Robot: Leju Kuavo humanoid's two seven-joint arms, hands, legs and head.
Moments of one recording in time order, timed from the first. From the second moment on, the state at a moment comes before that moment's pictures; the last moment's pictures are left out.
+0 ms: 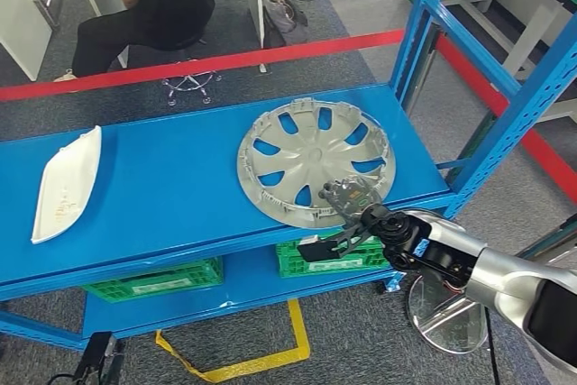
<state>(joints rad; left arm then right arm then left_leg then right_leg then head) -0.35 0.15 -0.65 -0.25 0.49 0.13 -0.15 -0.64 -0.56 1.13 -1.33 0.90 0.16 0.39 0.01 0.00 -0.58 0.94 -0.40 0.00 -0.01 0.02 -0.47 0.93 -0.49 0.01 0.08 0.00</state>
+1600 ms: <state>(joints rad) -0.32 0.15 -0.65 -0.25 0.53 0.15 -0.20 -0.83 -0.41 0.88 -1.71 0.12 -0.08 0.36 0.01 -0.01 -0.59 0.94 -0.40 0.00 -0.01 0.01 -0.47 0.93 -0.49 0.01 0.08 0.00</state>
